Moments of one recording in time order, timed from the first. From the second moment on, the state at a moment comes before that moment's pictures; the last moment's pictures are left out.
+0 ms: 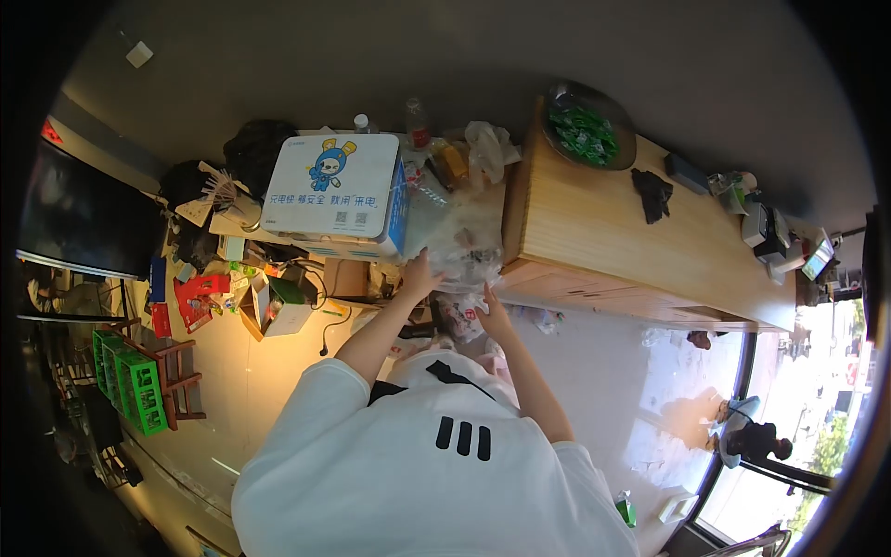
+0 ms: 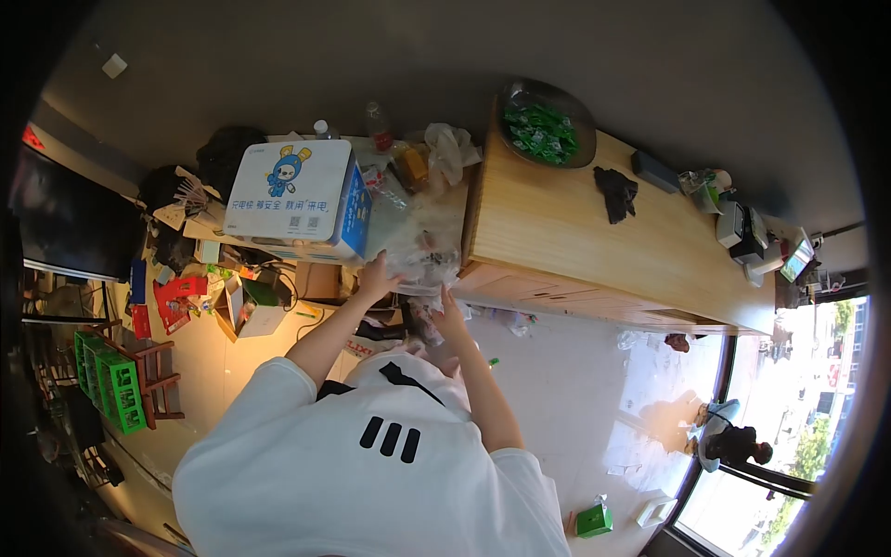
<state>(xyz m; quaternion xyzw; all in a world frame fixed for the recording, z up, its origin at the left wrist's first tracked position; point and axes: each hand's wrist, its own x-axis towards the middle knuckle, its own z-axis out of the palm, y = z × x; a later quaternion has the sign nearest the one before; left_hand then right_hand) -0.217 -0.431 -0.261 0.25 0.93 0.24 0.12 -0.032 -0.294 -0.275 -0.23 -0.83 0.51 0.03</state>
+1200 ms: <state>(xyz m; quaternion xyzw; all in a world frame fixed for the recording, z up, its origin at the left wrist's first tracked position) -0.189 -0.502 -0.189 -0.06 0.50 0.79 0.34 -0.040 -0.265 -0.235 -0.28 -0.53 0.78 0.16</state>
